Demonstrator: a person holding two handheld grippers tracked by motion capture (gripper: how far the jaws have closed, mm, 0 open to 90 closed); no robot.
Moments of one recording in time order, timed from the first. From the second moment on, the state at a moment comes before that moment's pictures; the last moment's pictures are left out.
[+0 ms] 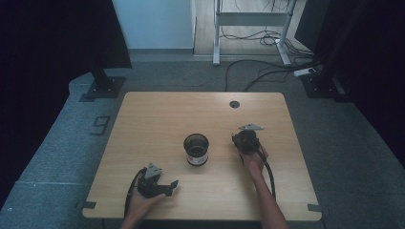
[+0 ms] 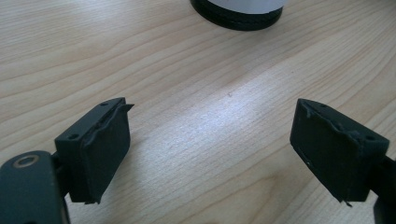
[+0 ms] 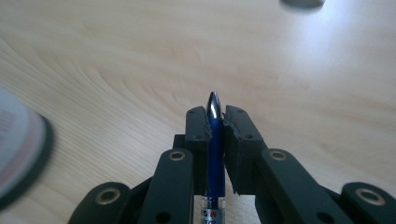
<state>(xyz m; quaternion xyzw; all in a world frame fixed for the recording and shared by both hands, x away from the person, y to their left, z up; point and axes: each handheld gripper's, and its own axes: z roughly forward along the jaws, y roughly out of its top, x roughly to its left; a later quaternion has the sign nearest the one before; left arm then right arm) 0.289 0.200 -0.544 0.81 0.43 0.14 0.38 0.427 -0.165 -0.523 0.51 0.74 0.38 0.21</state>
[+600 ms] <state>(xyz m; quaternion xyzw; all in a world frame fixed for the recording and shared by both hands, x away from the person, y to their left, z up) 0.289 0.199 -0.545 0.81 0.43 0.14 0.38 0.383 -0.182 -0.455 0.47 0.67 0.53 0.24</state>
